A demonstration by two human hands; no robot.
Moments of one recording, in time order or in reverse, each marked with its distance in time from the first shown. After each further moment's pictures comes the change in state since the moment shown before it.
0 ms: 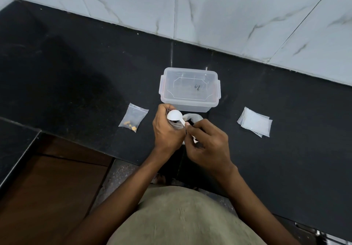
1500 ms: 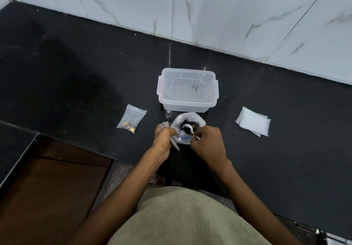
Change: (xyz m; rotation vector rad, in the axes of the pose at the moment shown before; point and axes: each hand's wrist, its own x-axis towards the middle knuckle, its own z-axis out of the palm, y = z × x) left_hand 0.002 -0.031 0.009 -0.562 -0.115 -1.021; right_hand -0.021 0.056 0.033 -0.111 -0.488 0.614
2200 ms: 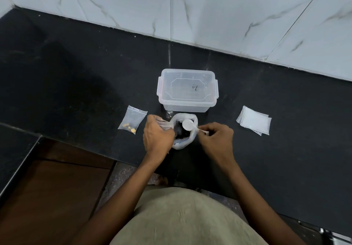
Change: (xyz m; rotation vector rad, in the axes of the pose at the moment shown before) left_hand -0.024 0.015 -0.009 0.883 0.390 0.597; right_hand -0.014 -0.014 -0.028 0.455 0.193 0.121
